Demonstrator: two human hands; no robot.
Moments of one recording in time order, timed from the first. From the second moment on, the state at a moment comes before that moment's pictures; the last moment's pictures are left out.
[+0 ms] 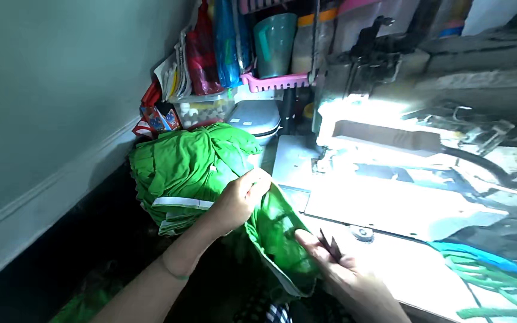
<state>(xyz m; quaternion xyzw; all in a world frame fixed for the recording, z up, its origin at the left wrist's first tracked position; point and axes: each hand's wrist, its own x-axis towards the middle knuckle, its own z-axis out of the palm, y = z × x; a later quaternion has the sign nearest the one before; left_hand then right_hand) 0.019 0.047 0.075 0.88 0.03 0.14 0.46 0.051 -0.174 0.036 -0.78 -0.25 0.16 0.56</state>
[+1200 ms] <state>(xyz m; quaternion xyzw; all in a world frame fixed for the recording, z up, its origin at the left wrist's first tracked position) -0.101 0.093 0.115 0.96 -0.06 0.28 -0.06 0.095 -0.163 0.035 -0.72 -0.46 0.11 0.51</state>
